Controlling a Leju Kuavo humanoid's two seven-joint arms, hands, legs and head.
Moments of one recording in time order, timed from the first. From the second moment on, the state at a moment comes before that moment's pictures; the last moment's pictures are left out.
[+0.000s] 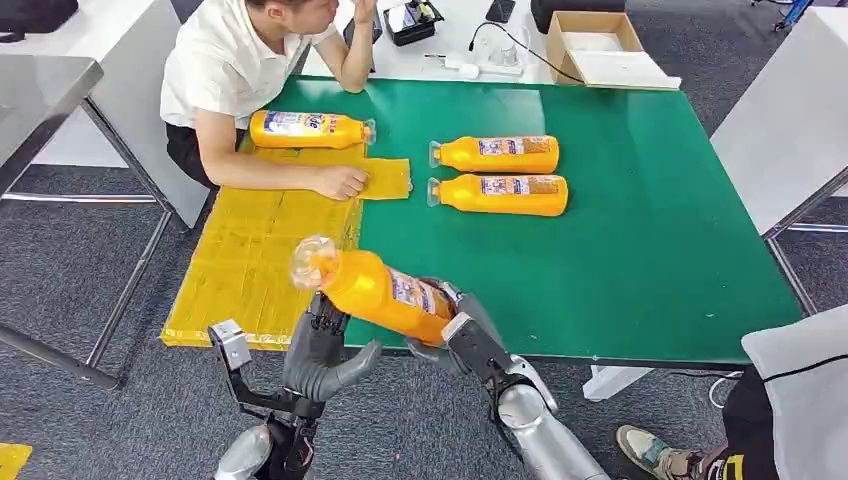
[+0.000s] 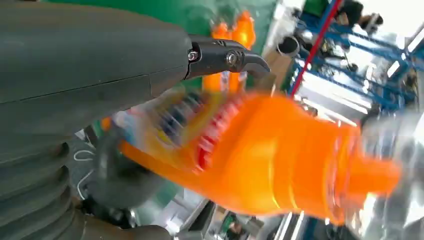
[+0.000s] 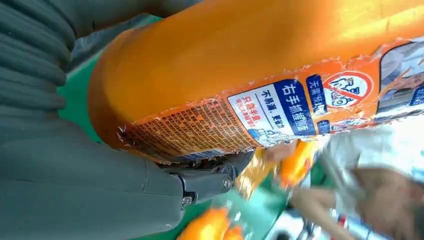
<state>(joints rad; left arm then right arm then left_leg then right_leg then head) 0.01 -0.12 -0.50 -1.45 0.30 -0.07 -0.34 -0.32 0.12 0.51 -0.95 0.38 0.02 -0.54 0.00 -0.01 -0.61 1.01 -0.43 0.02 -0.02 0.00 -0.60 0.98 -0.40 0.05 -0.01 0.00</state>
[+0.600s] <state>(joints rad) -0.03 -0.13 -0.50 -1.42 0.32 -0.11 -0.38 -0.40 0.15 0.65 -0.90 0.35 0.09 -0.51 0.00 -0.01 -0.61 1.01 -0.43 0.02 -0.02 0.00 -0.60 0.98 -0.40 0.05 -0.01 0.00</state>
